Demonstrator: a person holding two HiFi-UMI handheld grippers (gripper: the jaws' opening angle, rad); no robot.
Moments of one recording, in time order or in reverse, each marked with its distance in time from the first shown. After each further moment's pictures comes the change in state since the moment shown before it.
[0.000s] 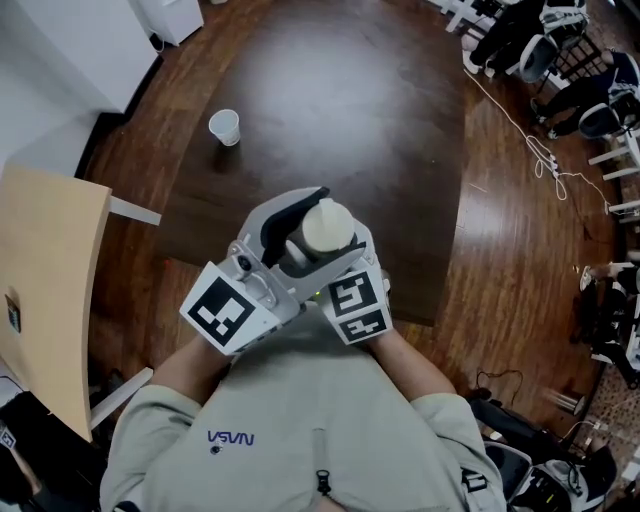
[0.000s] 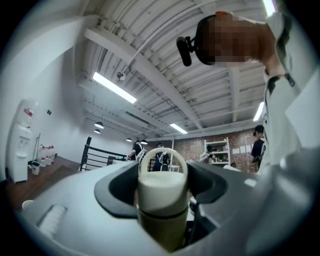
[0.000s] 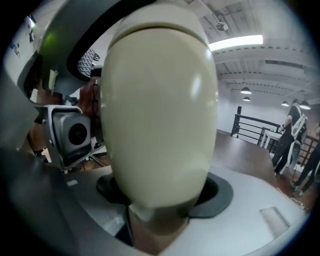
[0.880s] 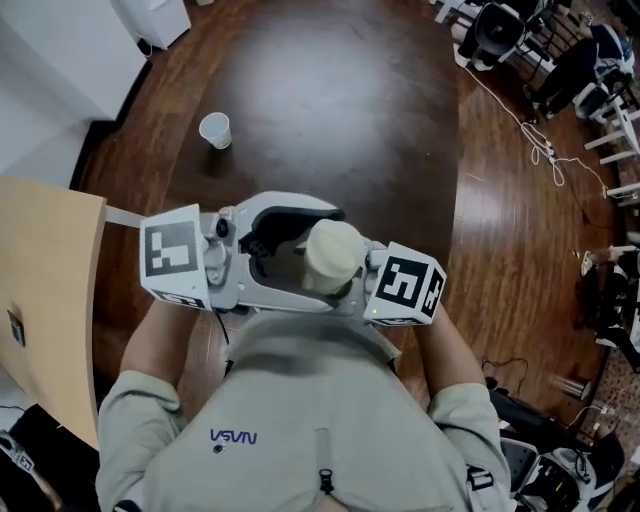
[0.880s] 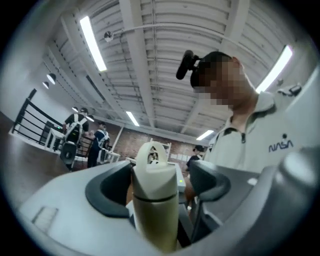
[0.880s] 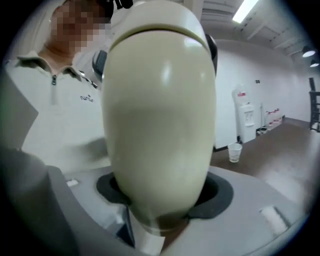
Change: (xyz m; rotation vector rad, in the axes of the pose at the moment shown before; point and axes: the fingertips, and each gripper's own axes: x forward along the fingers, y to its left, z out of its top) left arm -0.024 -0.036 0.017 -0.173 0.121 -0.717; right arm -0.063 0.070 0.014 -0.095 -0.030 0.820
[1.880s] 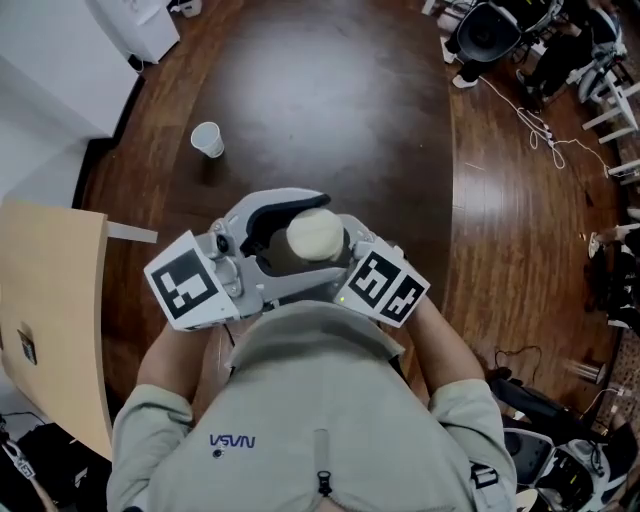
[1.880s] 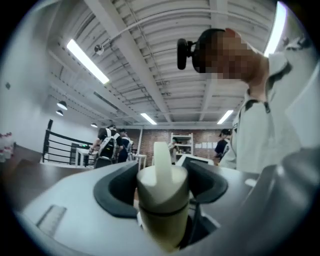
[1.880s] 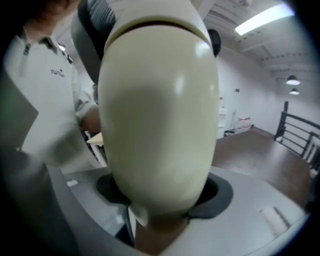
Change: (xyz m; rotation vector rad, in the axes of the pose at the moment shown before) left arm 0.020 0.037 -0.009 0.139 0.062 0.306; right arm -0.012 -0.058 -0.022 -0.014 0.120 -0.361
